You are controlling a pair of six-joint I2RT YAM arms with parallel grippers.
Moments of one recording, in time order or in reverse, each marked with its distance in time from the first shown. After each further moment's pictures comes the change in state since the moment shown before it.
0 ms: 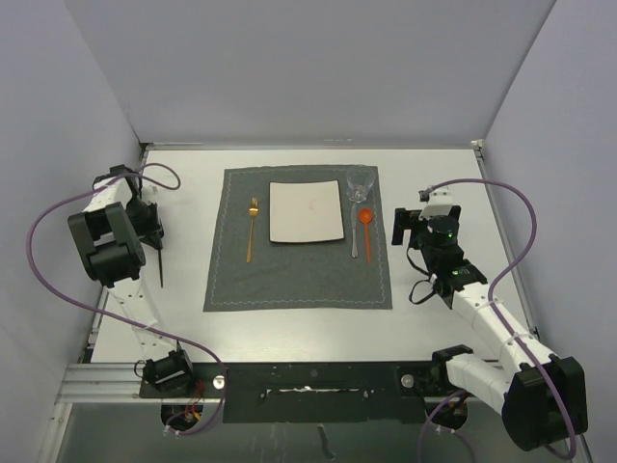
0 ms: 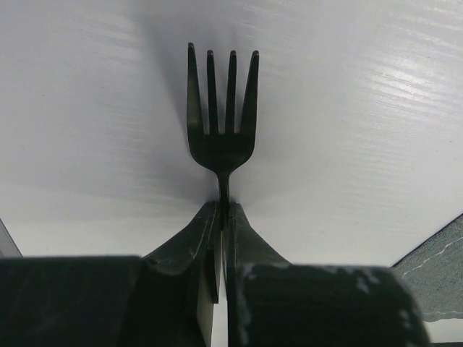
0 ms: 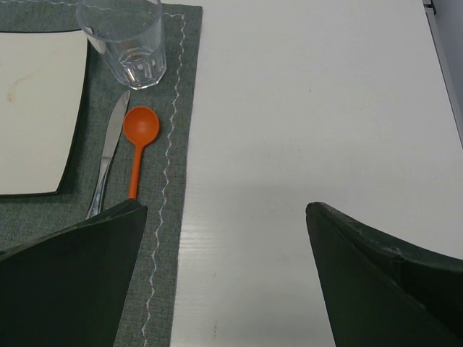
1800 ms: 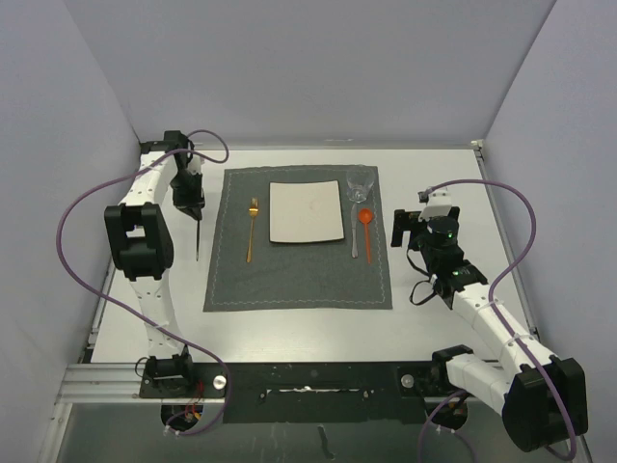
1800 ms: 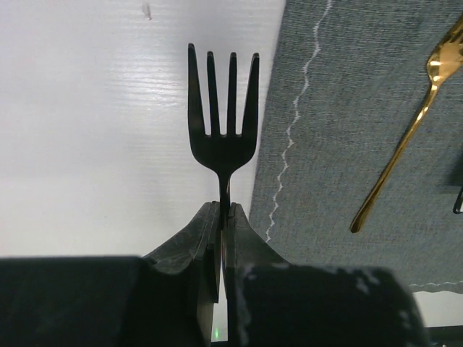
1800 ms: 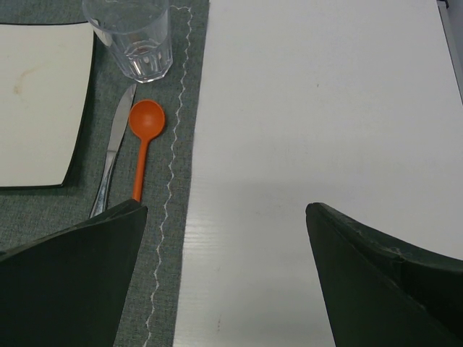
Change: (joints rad) left arm -0.303 -0.017 0.238 -0.152 -0.017 -0.142; right arm 0.000 -0.004 0.000 -0.022 -0.020 0.008
